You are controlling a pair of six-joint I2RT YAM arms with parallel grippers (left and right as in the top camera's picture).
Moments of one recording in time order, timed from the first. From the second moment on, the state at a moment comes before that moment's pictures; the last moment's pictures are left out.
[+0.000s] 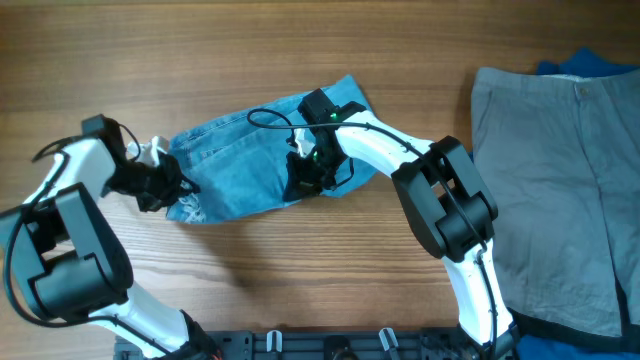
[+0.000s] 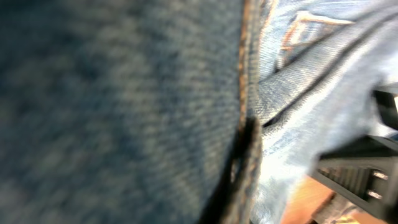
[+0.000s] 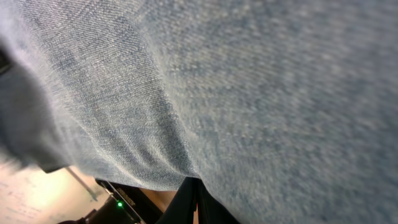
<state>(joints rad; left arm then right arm) 0.37 1.86 1.12 -0.95 0.52 -0.03 0.61 2.29 1.58 -0.80 -0.77 0.47</state>
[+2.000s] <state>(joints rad) 0.08 1.68 1.61 -1.27 0.22 -0.20 0.79 2.25 1.55 -0.49 -0.58 0.42</state>
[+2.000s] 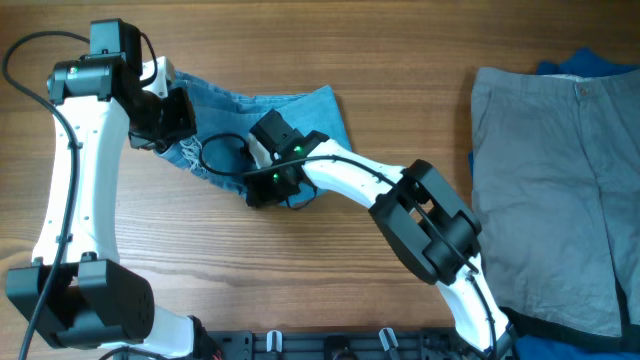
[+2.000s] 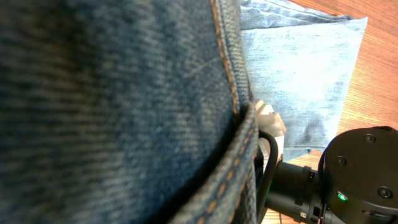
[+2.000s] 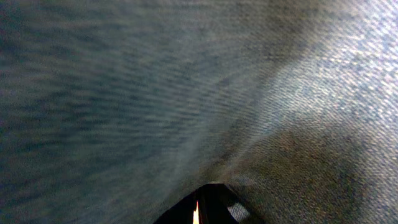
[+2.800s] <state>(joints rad) -0.19 1.70 1.61 -1.18 0.19 -0.20 0.40 2.17 1.55 -0.72 -0.32 0.47</state>
